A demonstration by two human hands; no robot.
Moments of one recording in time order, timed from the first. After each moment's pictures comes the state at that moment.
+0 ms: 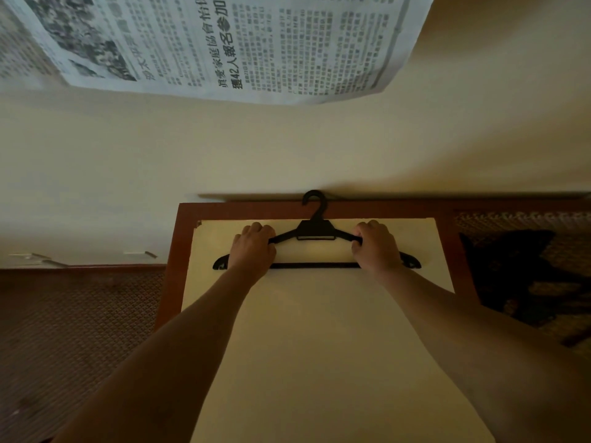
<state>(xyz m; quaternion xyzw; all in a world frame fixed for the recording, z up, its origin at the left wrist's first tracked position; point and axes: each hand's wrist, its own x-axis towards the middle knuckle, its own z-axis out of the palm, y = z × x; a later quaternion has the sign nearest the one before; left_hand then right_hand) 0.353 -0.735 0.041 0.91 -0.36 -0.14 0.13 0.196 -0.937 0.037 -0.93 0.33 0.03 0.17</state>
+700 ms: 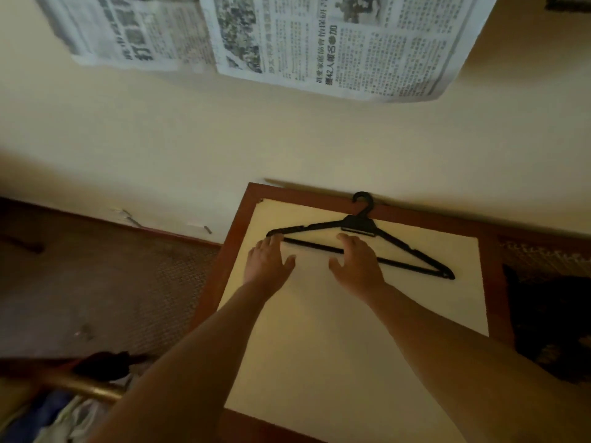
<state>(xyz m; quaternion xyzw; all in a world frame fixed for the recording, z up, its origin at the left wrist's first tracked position) 0.279 -0.638 0.078 0.95 -0.21 -0.12 0.19 0.196 -0.819 0.067 -0.95 0.18 0.02 0.27</state>
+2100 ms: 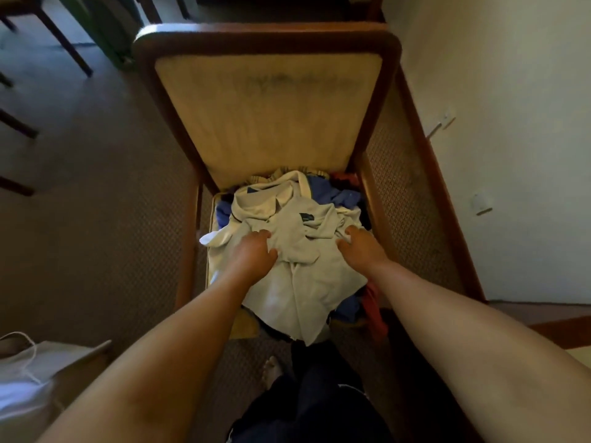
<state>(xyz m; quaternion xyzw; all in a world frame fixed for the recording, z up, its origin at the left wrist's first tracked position) -0.019 -0.029 -0.017 0.85 0.40 -0.15 0.31 0.164 -0.195 -0.032 -0.88 -0.28 0.36 0.12</state>
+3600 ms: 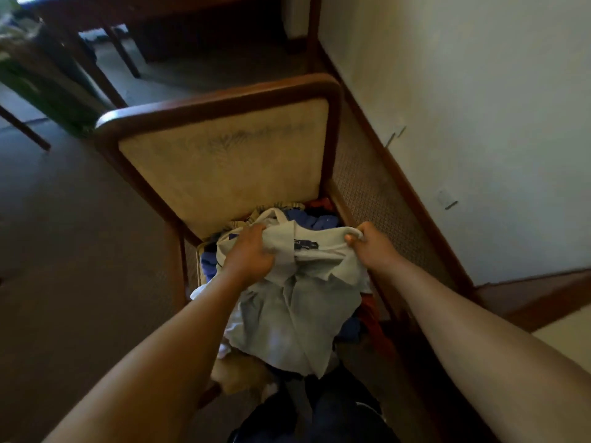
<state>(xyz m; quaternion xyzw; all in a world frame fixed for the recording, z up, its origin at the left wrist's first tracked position) 0.050 0.013 0.043 0.87 0.30 -0.09 0.37 0.192 -0.201 0.057 -0.88 -0.14 0.31 0.33</state>
